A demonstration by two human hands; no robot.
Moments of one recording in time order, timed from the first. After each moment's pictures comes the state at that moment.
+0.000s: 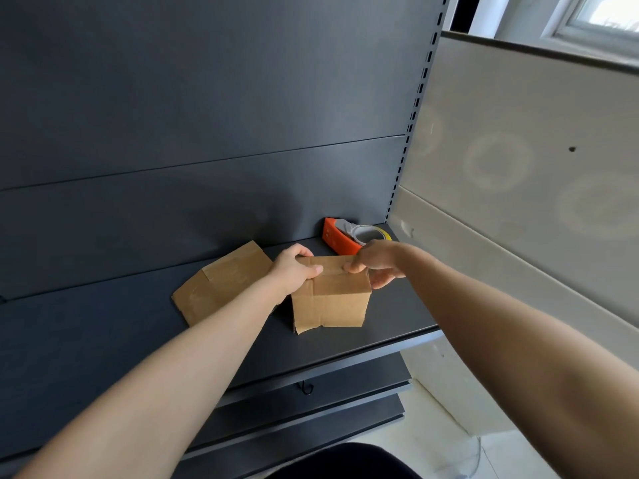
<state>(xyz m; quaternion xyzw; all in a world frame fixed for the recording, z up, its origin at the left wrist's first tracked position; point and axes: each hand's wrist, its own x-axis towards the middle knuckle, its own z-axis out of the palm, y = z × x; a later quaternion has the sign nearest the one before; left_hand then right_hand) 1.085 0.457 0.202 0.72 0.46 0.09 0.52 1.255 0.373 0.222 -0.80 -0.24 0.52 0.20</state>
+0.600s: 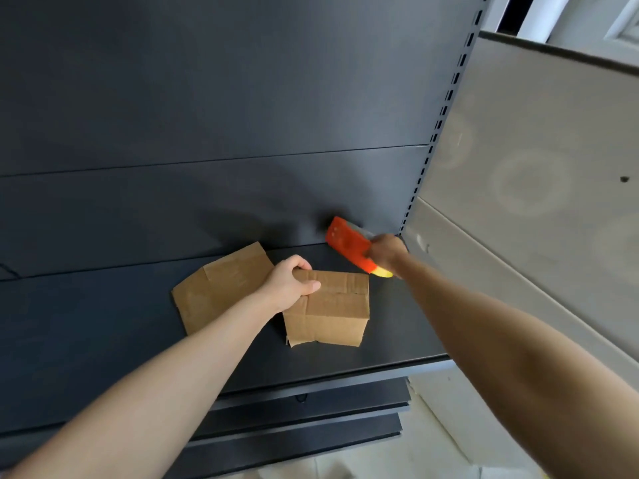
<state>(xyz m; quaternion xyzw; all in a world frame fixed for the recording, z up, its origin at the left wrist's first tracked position) 1.087 0.462 0.190 0.74 0.47 0.08 0.48 1.303 0.411 0.188 -0.87 -0.36 0.28 0.18</state>
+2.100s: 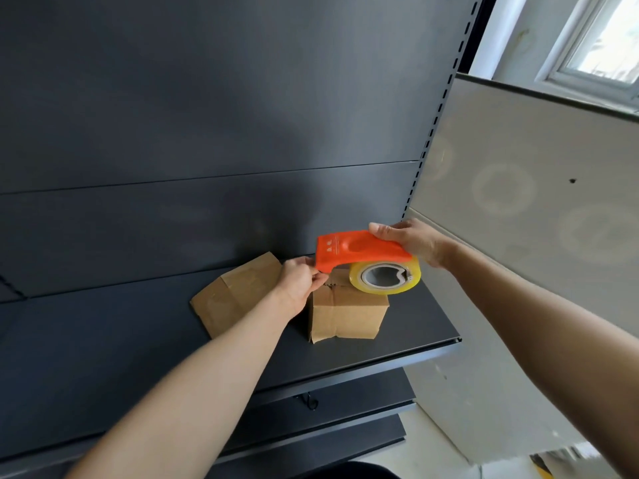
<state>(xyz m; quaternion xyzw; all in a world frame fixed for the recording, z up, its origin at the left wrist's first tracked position) 1.066 0.451 0.217 0.46 0.40 0.24 0.75 1.236 0.345 0.302 -0.79 -0.39 0.34 0.33</state>
